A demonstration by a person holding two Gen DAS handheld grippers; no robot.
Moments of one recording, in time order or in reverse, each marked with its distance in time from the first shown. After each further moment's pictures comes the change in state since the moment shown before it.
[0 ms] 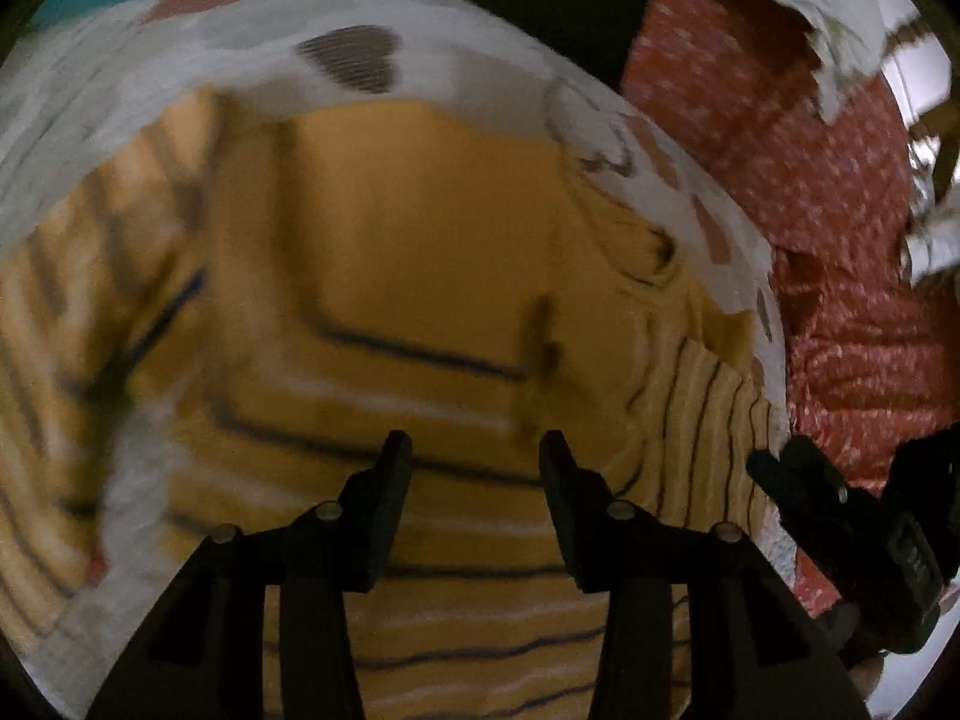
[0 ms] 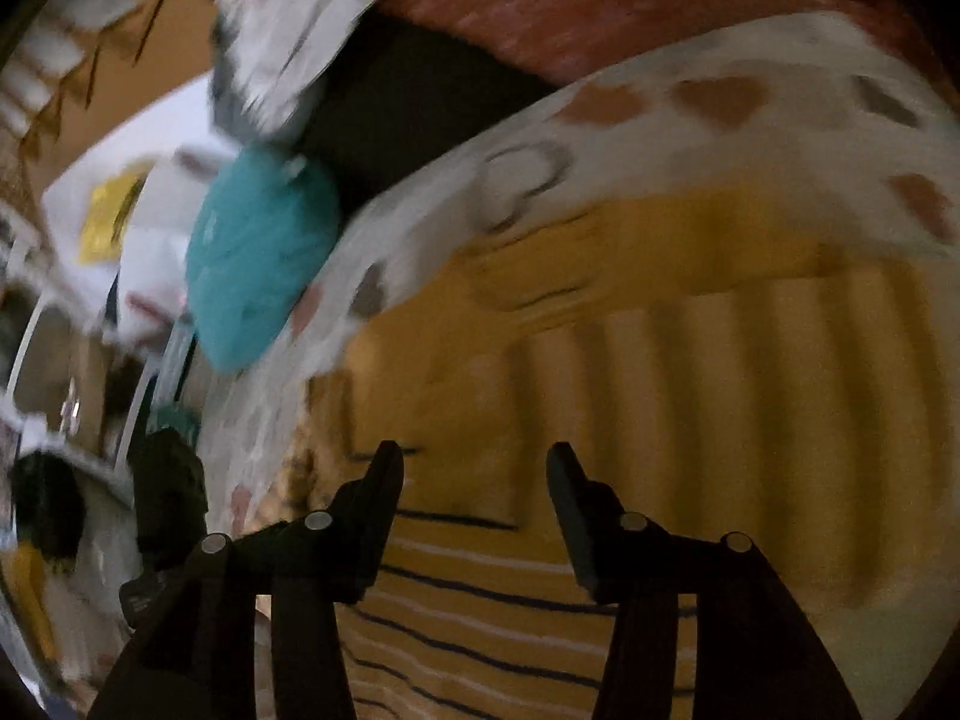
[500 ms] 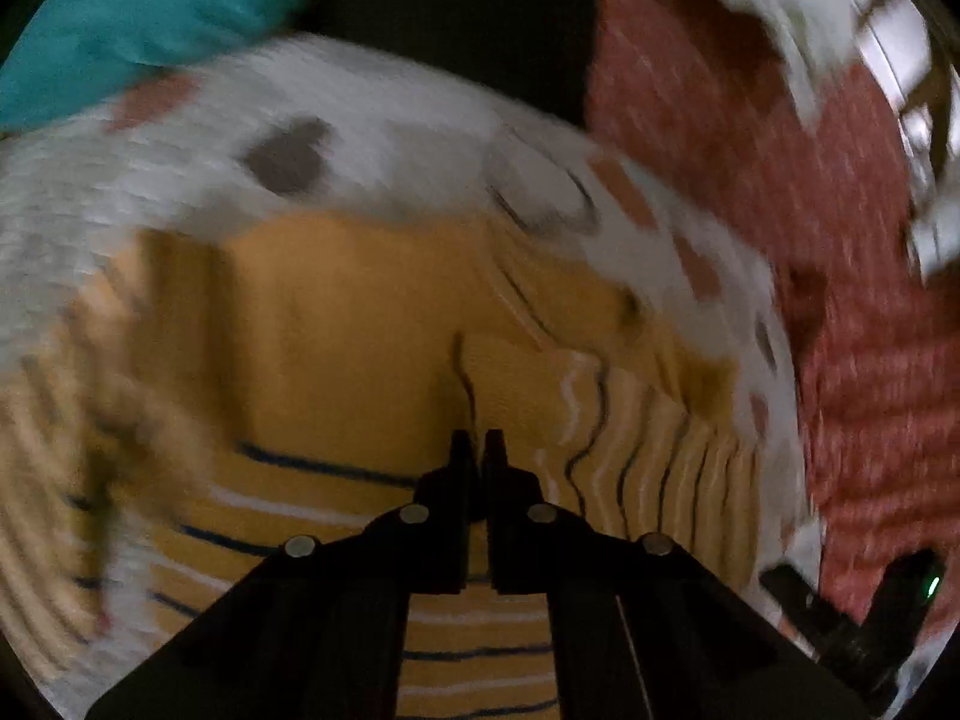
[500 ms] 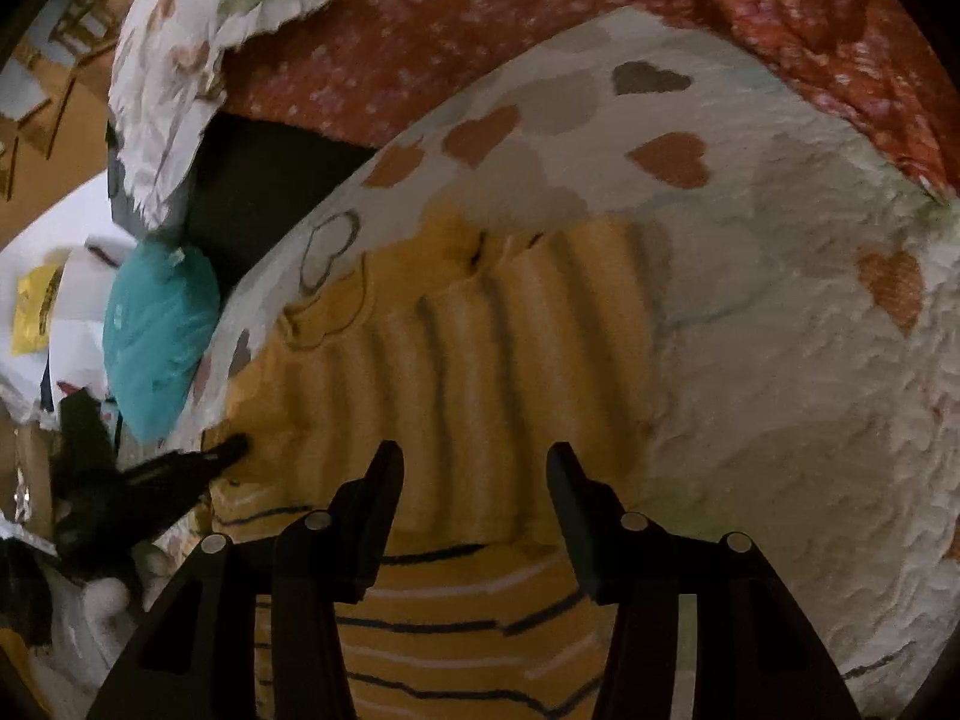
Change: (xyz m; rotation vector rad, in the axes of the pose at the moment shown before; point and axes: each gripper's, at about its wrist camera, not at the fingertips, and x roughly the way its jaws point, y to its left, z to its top) left arm -0.023 -0.031 0.029 0.030 -0.141 0.090; right arm -0.064 -0.081 -0.020 0.127 -0.108 -0.184
